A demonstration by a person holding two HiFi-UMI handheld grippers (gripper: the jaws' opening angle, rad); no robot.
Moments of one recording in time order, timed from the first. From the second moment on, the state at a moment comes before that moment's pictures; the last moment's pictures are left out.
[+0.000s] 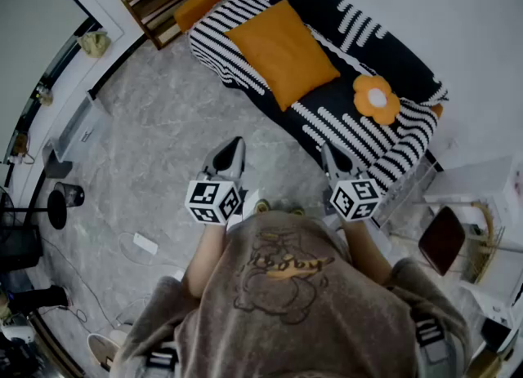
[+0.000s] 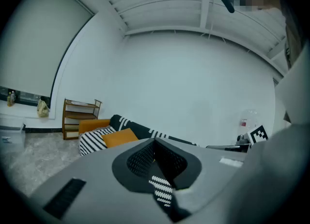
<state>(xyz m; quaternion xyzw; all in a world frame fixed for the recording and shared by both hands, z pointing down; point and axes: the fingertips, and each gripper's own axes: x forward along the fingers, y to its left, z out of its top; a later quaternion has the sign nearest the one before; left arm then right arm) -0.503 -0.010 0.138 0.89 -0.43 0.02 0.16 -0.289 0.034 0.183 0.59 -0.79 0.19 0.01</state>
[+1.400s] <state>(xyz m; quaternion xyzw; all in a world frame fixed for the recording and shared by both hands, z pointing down) -0.461 -0.286 0.158 0.90 -0.40 0.06 0.15 -0.264 -0.218 0.212 0.59 -0.77 0.24 0.02</state>
